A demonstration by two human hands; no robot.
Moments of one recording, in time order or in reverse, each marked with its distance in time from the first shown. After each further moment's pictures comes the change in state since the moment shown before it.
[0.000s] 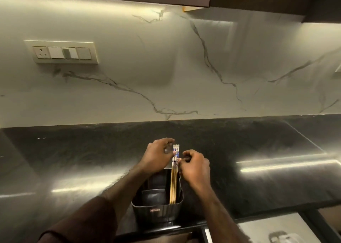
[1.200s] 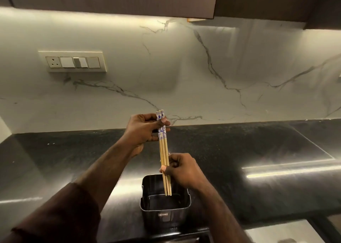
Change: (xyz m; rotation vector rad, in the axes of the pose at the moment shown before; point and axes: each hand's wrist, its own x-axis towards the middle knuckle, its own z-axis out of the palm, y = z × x) left_hand 0.009 0.048 -0.098 -0.743 0.091 -0.123; right_hand -0.013 -0.042 0.001 0.226 -0.486 -0.163
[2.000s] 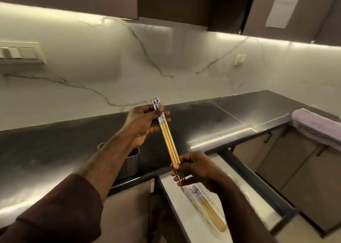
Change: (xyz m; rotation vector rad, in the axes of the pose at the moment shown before) left_hand -0.163 0.002 0.121 -0.222 -0.349 -0.038; right_hand -0.271 0.030 -0.053 0.287 0.174 0.223
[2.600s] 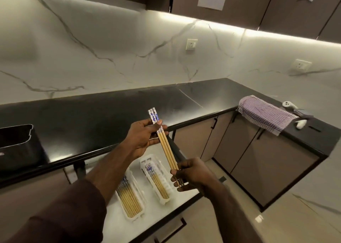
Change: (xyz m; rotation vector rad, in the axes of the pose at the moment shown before) left_hand 0.004 -0.169 0.329 -0.030 -0.015 -0.220; right_hand -0.140 0.121 -0.293 -0.025 0.192 0.251
